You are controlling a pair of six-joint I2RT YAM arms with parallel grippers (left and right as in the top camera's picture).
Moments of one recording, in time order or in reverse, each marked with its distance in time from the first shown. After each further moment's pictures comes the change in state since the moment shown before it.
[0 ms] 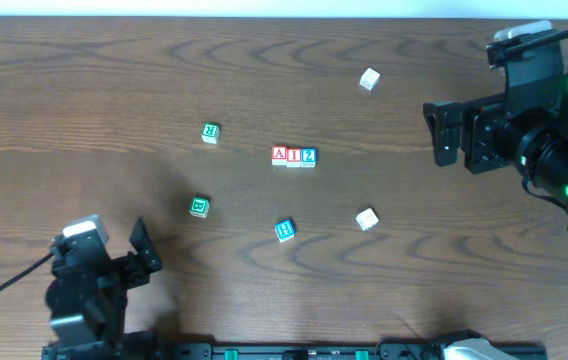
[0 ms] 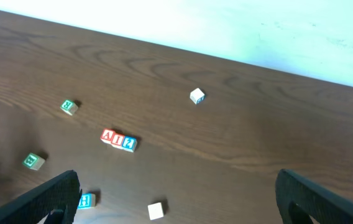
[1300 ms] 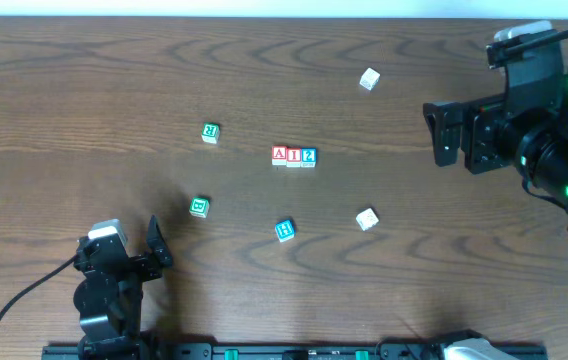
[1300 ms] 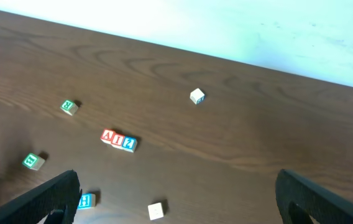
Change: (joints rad) left arm 0.001 -0.194 -0.334 0.244 0.023 0.029; right arm 0.000 0.000 0.000 0.000 0.000 0.000
